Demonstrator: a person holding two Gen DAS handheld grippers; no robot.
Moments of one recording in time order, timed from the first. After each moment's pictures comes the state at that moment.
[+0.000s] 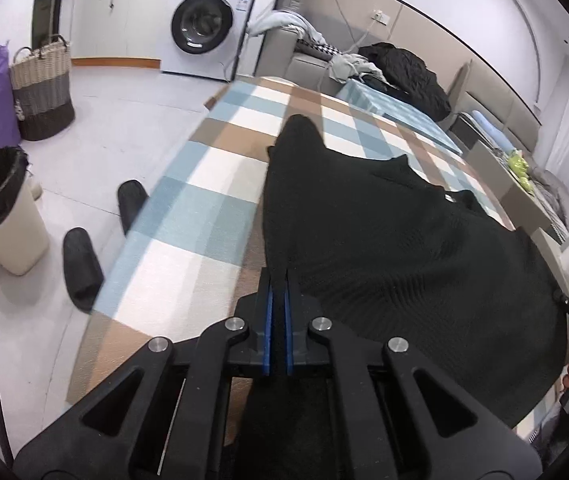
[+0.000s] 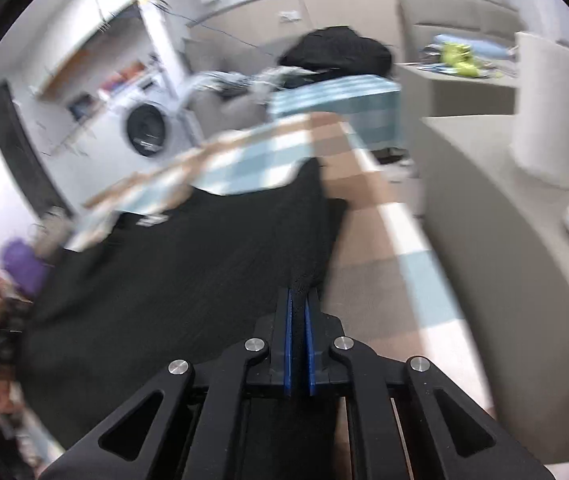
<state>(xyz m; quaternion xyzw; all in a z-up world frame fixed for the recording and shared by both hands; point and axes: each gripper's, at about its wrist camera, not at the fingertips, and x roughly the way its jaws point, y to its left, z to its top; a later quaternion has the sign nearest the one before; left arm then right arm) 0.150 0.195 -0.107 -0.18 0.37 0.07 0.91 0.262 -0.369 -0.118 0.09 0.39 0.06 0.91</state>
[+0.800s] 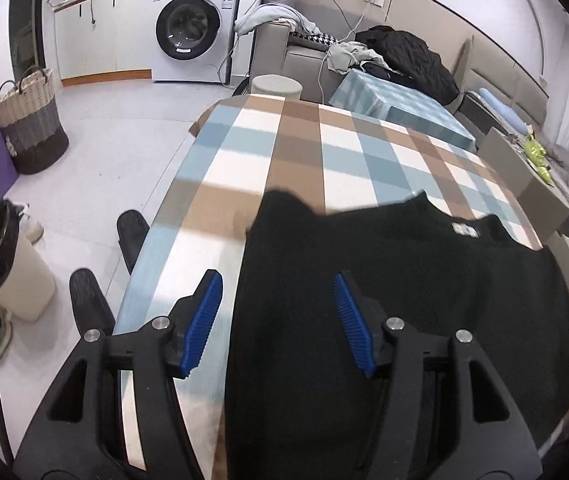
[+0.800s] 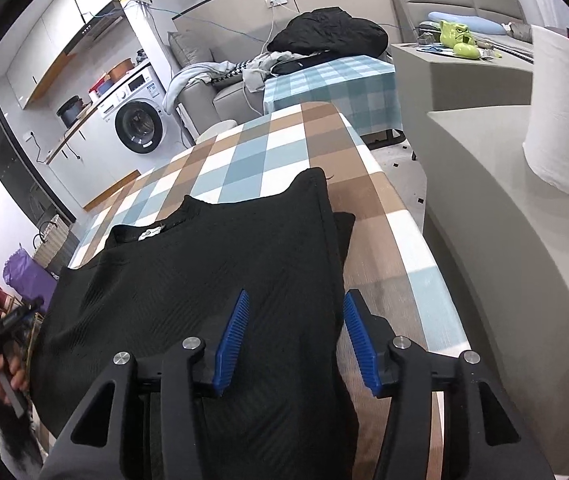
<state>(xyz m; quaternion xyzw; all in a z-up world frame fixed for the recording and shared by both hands) 0.266 0.204 -0.076 -0.12 0.40 0.07 0.91 0.296 -0.369 -0.105 0.12 0.42 0.07 0.90</state>
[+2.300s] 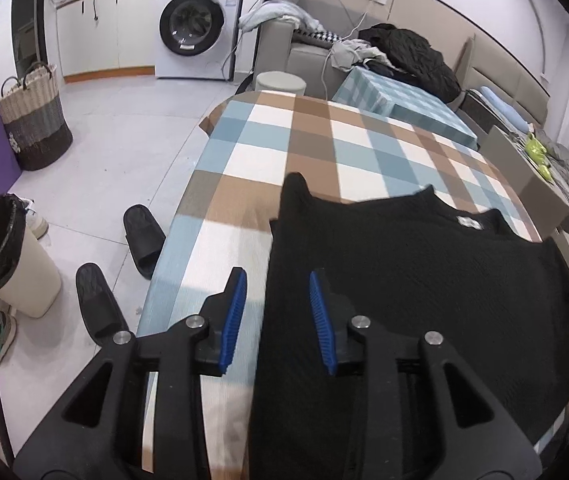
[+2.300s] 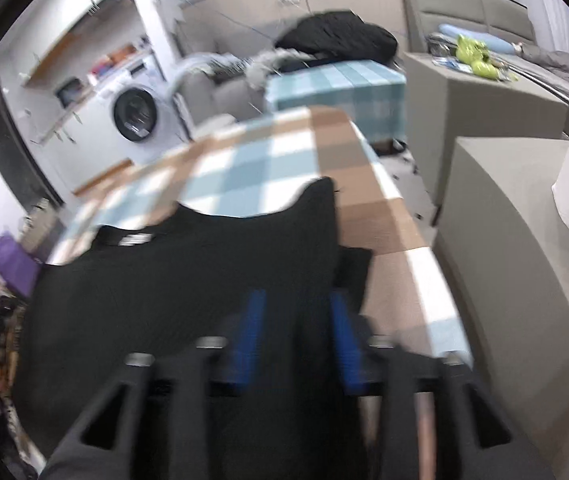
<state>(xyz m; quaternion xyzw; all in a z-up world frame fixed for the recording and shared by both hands) 0.224 0.216 -0.071 -0.12 0.39 0.07 0.91 0.320 -0.346 -0.099 0.08 0.41 0.07 0.91</state>
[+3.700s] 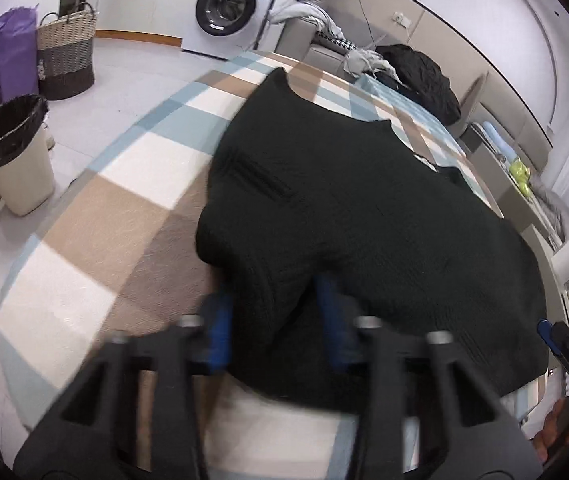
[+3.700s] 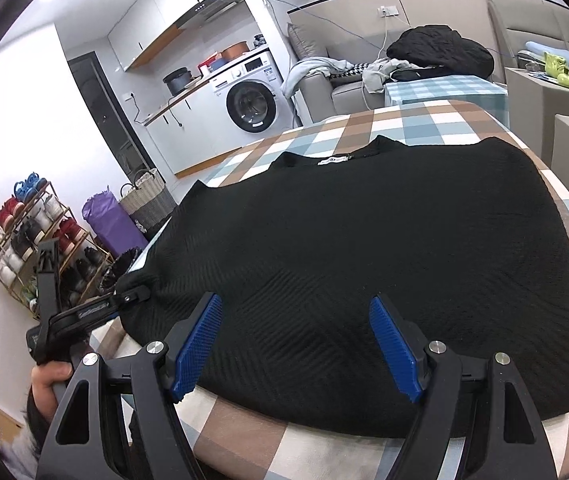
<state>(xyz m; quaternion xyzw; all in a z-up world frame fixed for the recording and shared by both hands) 0.065 0.120 -0.117 -0.22 0.38 0.08 0.89 0.150 -0.219 -0.115 0.09 0.37 0.25 0.89</state>
